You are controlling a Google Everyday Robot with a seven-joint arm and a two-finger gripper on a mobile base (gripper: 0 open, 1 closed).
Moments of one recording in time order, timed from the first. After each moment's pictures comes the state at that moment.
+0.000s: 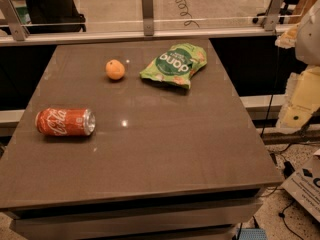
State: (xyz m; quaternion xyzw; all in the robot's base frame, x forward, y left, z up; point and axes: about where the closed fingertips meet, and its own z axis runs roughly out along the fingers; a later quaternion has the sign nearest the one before) arm 0.438 -0.217 0.976 -0.60 0.78 -0.03 0.16
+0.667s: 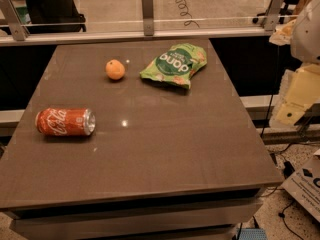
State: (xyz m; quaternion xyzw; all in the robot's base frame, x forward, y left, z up) arm 0.443 -0.205 0.979 -0.61 0.77 -0.02 0.18
